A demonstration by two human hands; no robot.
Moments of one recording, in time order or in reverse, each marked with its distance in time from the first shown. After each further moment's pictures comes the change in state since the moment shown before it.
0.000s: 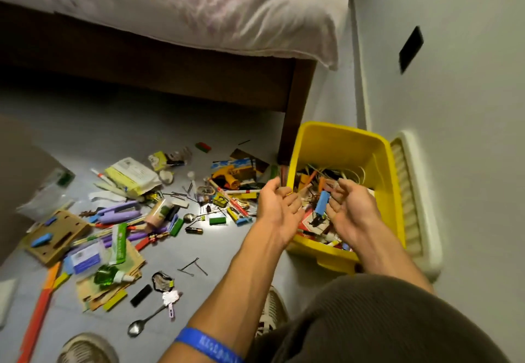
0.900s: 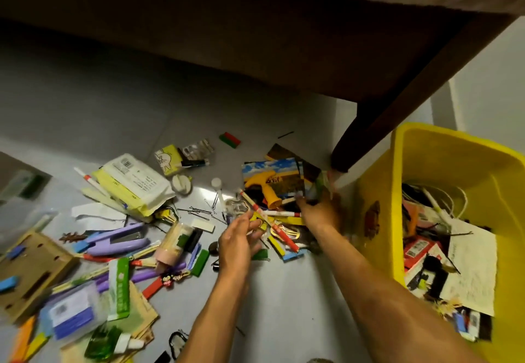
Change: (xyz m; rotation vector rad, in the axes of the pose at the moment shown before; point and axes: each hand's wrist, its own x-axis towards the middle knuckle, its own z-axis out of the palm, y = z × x) left_hand 0.146 0.106 -0.214 0.351 0.450 0.250; right_hand 0.257 0.185 0.129 -1.310 0.258 0.054
